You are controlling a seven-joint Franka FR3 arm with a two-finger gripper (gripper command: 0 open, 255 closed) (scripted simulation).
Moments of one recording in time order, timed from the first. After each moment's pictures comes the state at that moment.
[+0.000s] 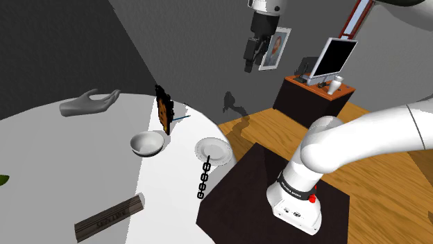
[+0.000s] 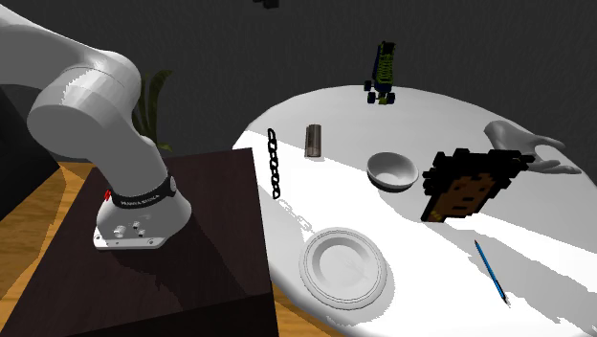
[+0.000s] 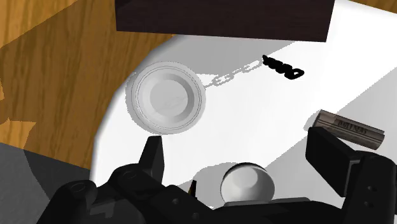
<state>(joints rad) -0.01 -0.76 0.04 -2.26 -0.05 1.49 -0.08</state>
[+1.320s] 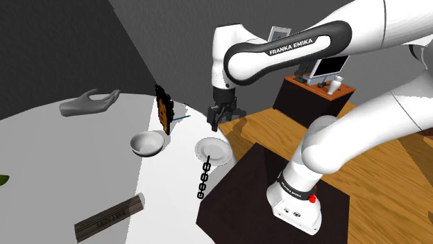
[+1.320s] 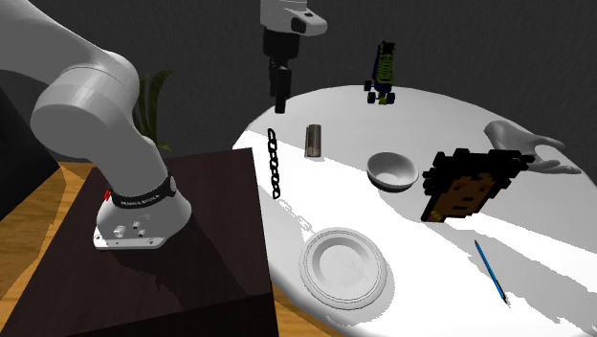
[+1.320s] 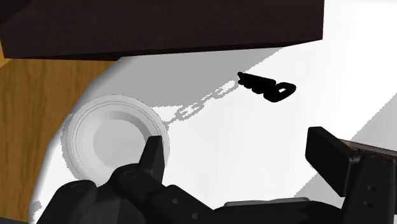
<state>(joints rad) 0.03 -0.53 0.21 -2.64 0.09 1.97 0.18</state>
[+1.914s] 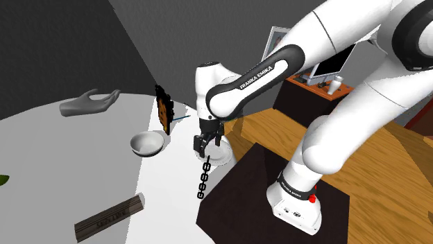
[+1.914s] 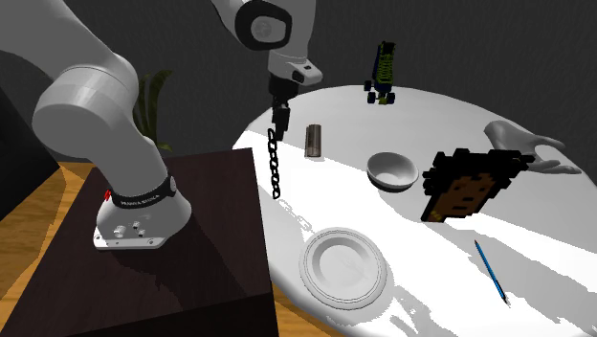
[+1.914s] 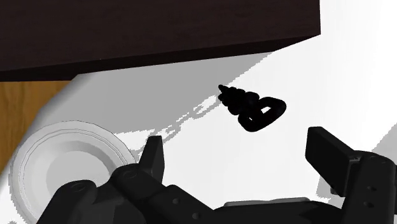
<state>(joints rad) 0.06 -0.24 0.30 -2.69 0.15 2.26 0.31</state>
